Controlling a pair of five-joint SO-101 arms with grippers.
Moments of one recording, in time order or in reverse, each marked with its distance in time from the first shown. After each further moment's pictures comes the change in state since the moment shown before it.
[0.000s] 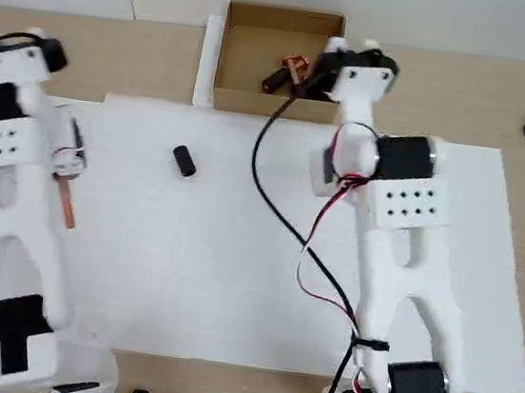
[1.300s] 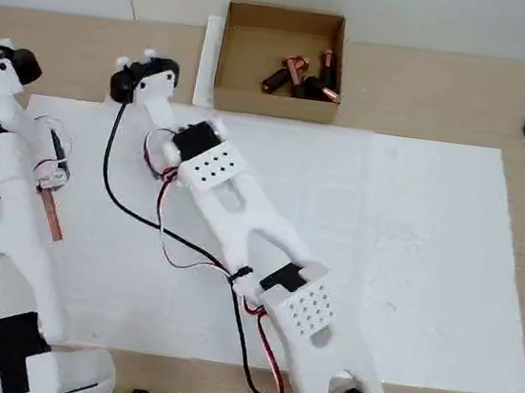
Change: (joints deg) left arm -3.3 -4.9 5.7 0.0 -0.1; right arm -27.7 56.9 -44.7 -15.7 -5.3
